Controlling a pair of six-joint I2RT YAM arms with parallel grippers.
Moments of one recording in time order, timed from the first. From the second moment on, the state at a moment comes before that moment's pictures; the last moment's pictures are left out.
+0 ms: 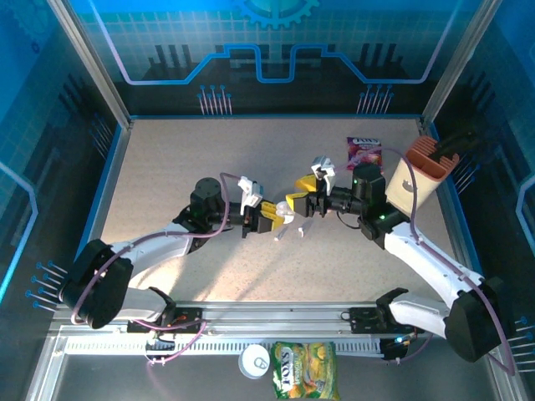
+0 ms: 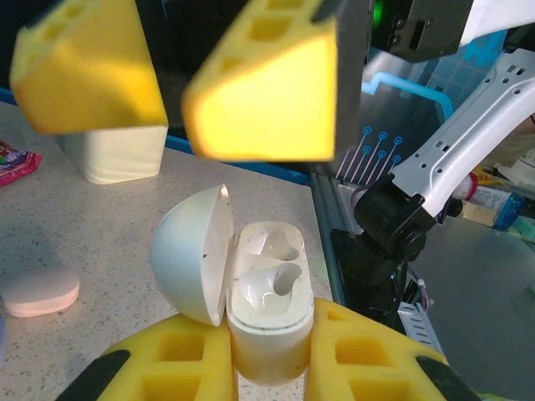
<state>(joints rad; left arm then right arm) -0.53 1.35 0.62 0.60 0.99 -0.16 0.44 1.12 0.77 0.09 -0.70 0.15</state>
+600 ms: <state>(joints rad) -0.53 1.35 0.58 0.53 0.94 -0.02 0.43 1.07 0.78 -0.06 -0.54 0.22</state>
